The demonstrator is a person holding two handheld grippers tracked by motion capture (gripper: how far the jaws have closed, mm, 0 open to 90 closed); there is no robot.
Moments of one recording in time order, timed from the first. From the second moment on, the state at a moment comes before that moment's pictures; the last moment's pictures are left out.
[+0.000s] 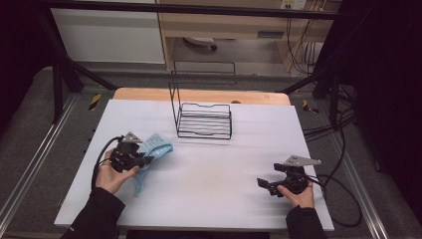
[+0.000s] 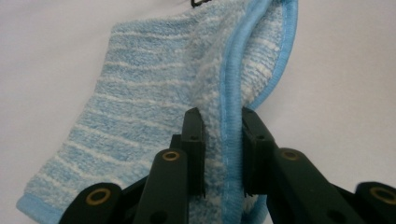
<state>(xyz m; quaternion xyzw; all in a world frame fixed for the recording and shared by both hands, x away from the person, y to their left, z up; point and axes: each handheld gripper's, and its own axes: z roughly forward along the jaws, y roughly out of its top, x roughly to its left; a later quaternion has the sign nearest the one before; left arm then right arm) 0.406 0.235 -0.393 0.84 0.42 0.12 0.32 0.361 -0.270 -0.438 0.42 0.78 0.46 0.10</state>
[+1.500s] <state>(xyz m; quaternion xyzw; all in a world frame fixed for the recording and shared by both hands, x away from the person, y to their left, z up) 0.358 0.116 -0.411 0.85 0.41 0.10 0.33 0.361 -0.268 -0.439 0.41 0.78 0.46 0.10</state>
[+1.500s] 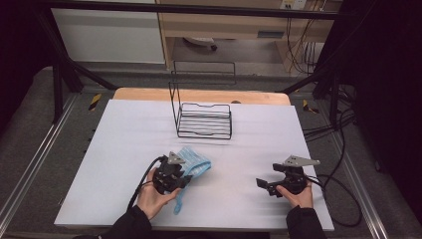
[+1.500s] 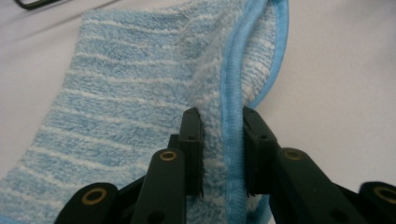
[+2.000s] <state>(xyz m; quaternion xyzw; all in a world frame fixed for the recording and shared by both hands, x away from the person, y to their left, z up) 0.359 0.085 -0.425 0.86 0.38 0.09 0.33 0.362 -0.267 -0.440 0.41 0.78 0.47 0.10</state>
